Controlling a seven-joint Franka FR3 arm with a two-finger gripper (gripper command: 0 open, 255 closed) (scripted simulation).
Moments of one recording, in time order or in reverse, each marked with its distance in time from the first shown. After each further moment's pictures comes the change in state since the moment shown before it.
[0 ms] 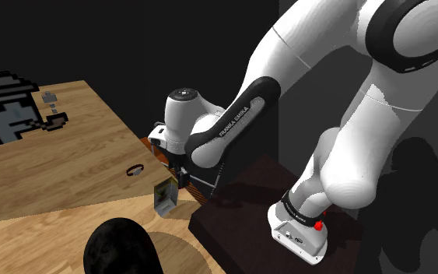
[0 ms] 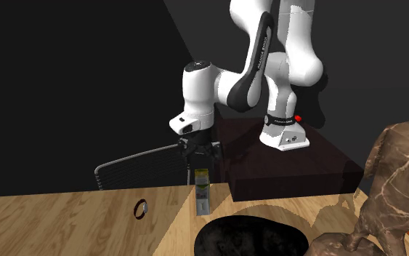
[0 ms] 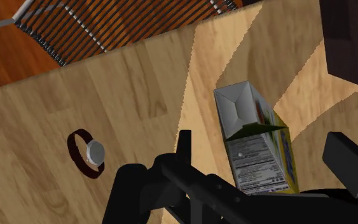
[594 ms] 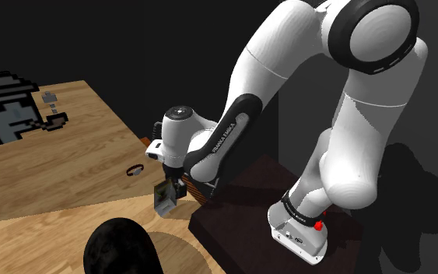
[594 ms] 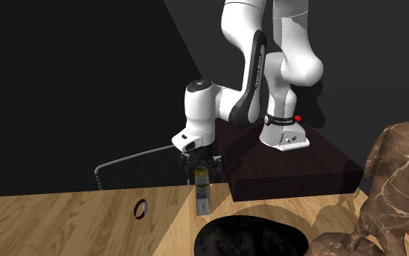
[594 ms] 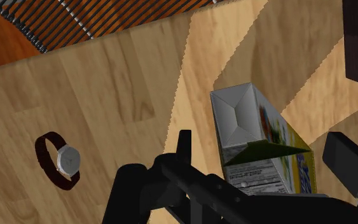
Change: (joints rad) arm 0.028 0.154 -0.019 0.025 -0.063 0.127 0.028
